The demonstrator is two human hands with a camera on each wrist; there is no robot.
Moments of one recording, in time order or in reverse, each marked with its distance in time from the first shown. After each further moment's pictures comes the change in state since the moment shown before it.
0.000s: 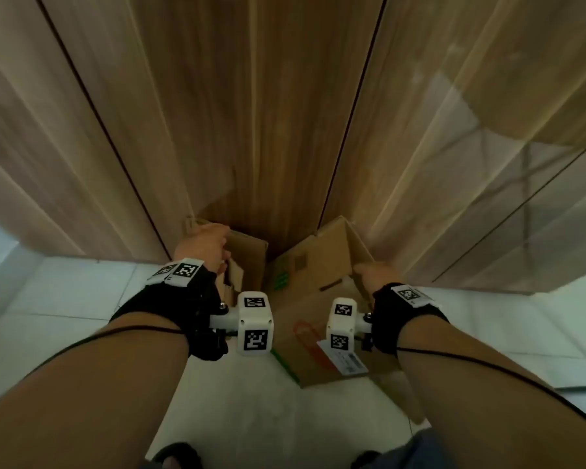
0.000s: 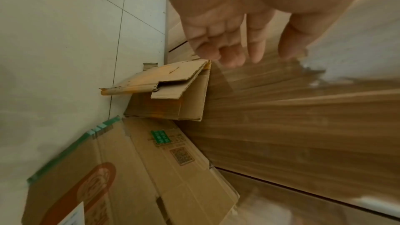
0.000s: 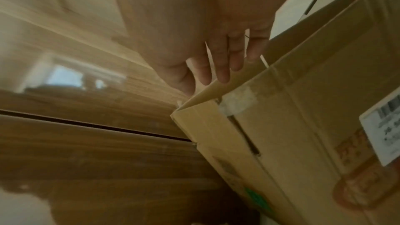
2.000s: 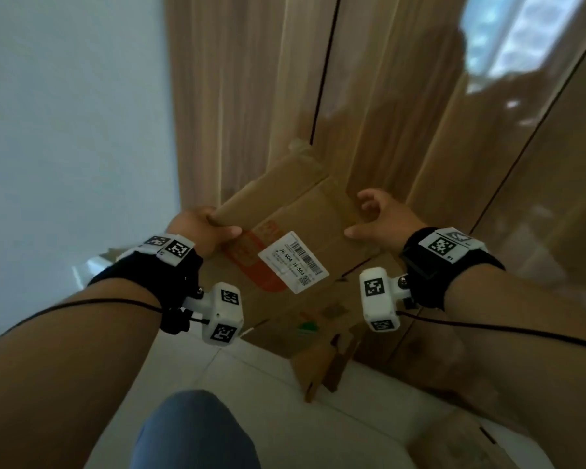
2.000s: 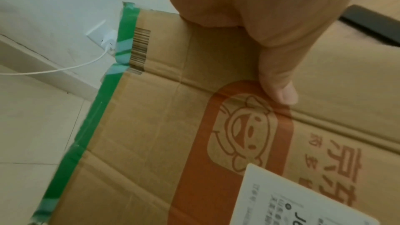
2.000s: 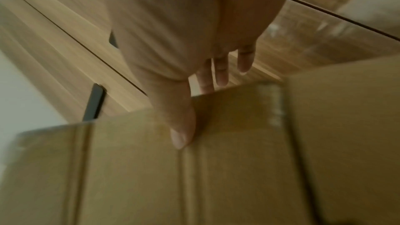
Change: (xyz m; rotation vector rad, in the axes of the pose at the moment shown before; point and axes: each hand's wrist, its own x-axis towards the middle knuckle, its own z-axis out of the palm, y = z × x) left_hand -0.138 0.103 -0.300 0.540 0.310 0.531; right_hand -0.266 -0.265 -0.038 0.035 0.103 -0.831
